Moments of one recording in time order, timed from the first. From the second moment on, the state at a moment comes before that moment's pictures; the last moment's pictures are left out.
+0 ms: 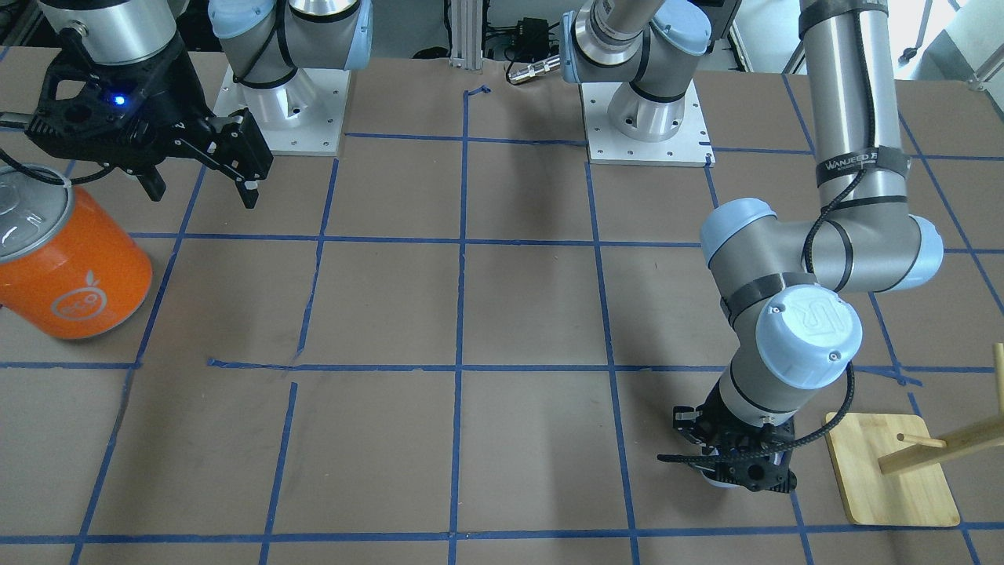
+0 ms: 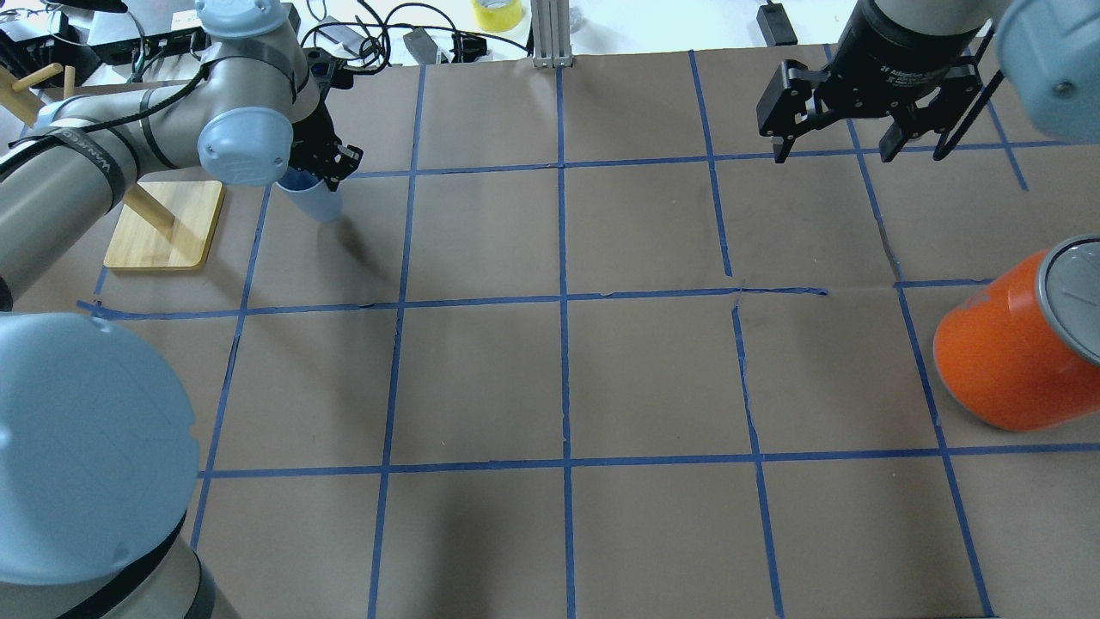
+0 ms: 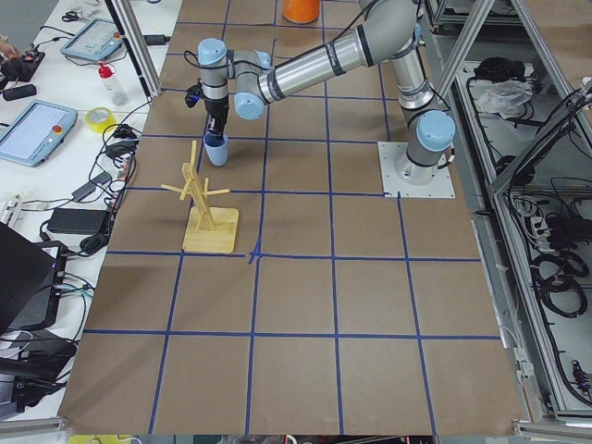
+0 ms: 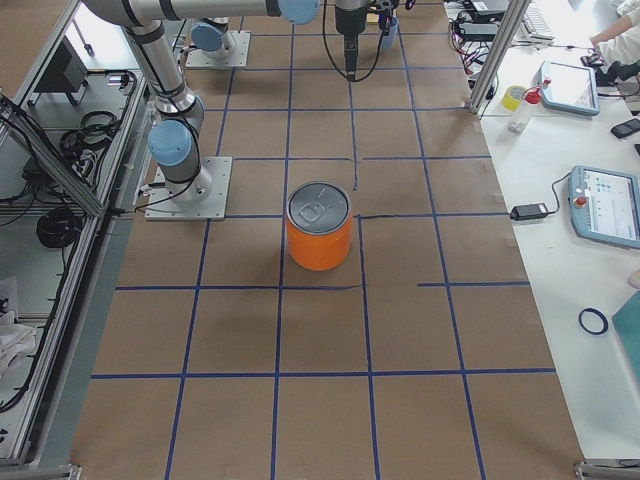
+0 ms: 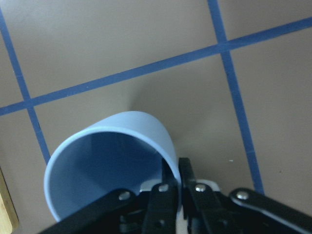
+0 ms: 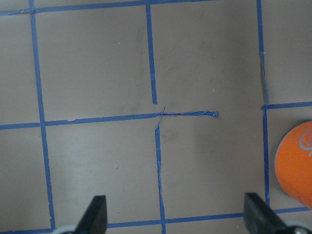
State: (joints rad) left arm -1.48 -2.11 -1.50 -1.03 1.67 0.29; right arm 1.56 -1.58 1.53 -1.62 -1.60 0.05
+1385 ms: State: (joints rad) left arm -1.48 -2.09 -1.53 -1.06 1.62 0.28; right arm 1.57 -1.59 1.53 -1.61 -1.59 0.06
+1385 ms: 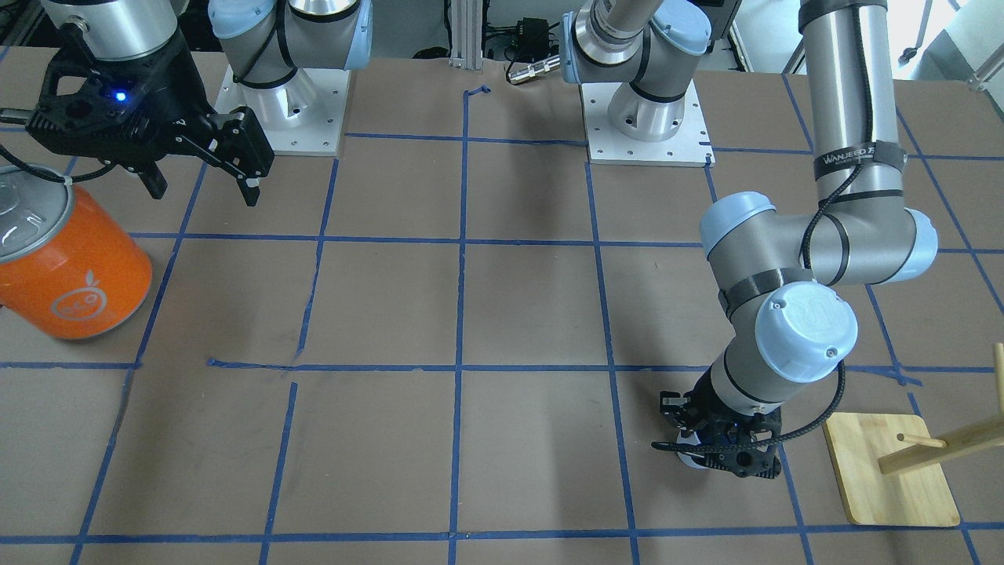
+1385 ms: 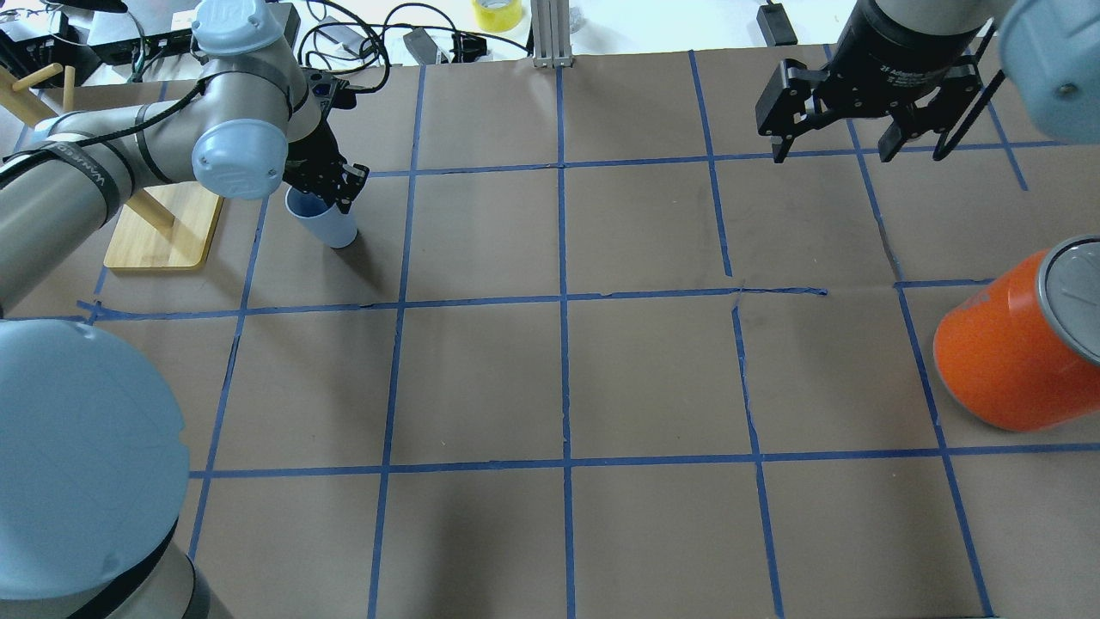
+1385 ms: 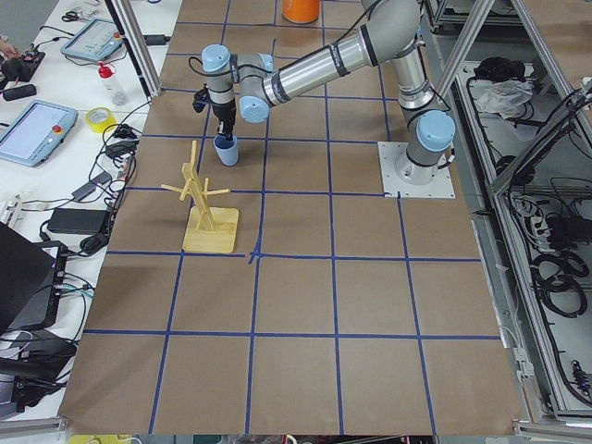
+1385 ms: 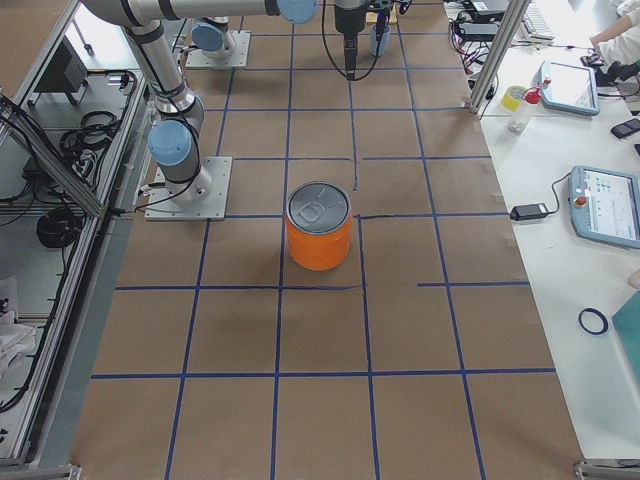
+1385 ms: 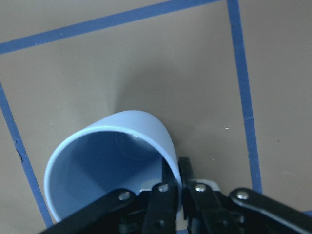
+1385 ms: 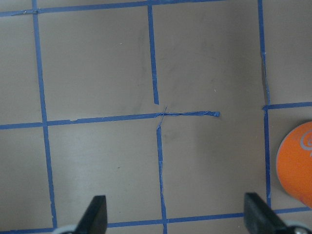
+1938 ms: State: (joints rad) left arm -1.53 -1.93 -1.48 -1.25 1.61 0.23; right arm 1.57 -1.59 1.53 -1.61 -1.60 0.06
